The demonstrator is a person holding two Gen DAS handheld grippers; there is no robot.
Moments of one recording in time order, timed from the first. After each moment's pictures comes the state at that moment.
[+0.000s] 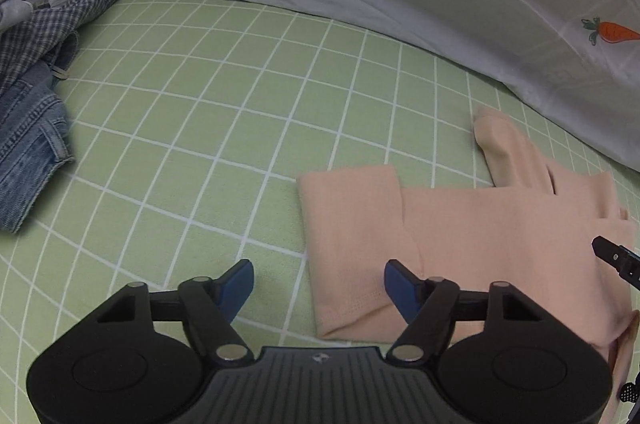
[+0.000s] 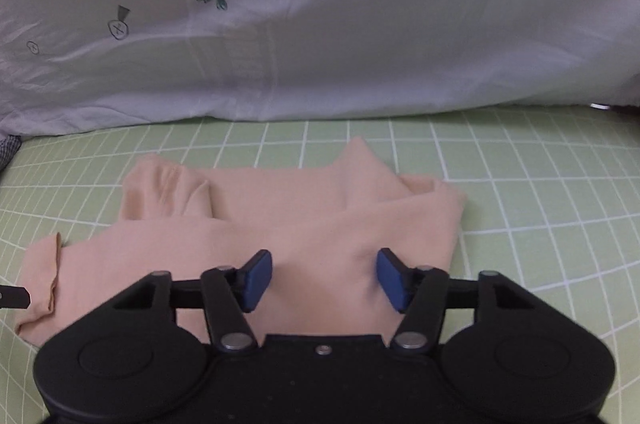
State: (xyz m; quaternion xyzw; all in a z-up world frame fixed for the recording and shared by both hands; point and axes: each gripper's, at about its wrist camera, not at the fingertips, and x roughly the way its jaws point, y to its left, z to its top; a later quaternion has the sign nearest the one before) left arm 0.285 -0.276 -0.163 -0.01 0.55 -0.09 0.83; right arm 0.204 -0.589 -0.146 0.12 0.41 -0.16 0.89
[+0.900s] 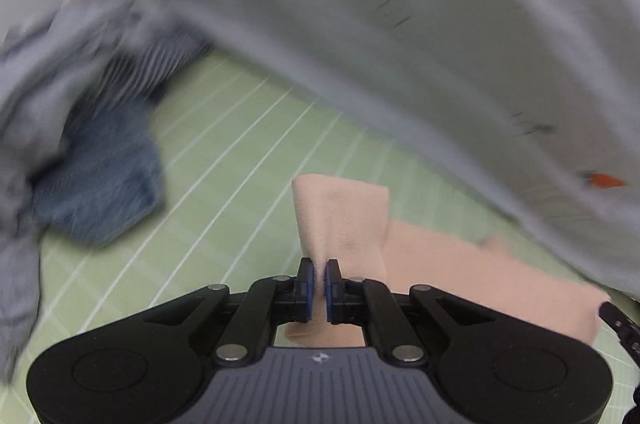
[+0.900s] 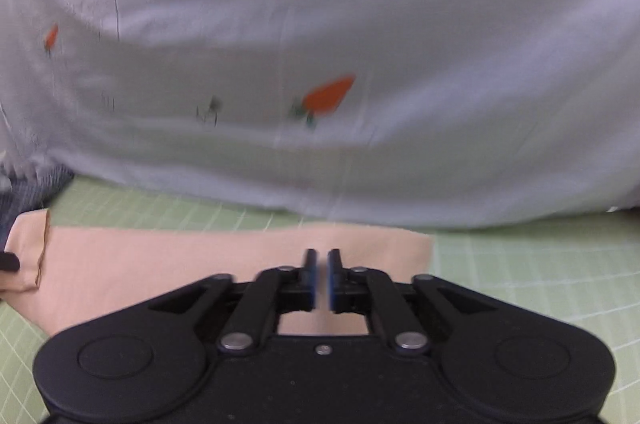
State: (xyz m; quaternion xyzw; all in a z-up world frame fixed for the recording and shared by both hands) left arm 0.277 -0.198 -0.110 -0.12 0.47 -0.02 0.87; right arm 0.198 -0.553 -0.088 0.08 0.31 -0.12 0.94
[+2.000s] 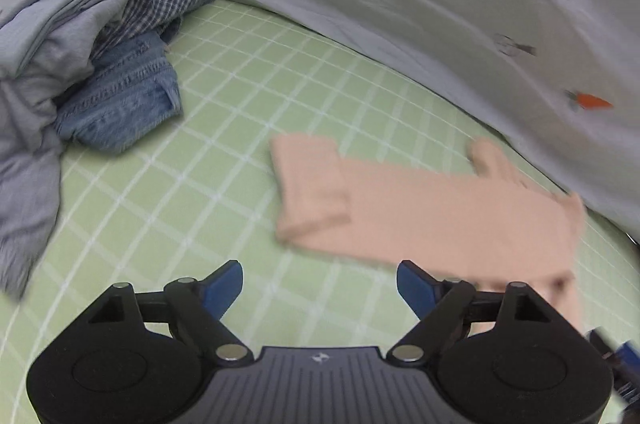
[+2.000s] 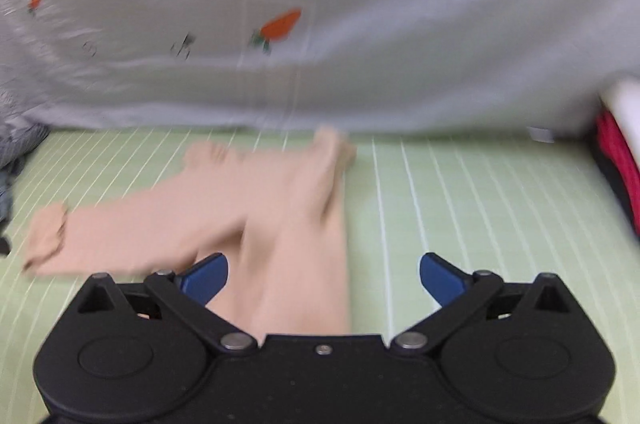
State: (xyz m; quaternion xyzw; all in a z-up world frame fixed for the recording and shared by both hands) left arm 0.187 -0.212 -0.104 -0.09 0.51 -0.05 0.85; right arm 0.084 -0.527 -0.091 0.09 0.36 -0.18 0.91
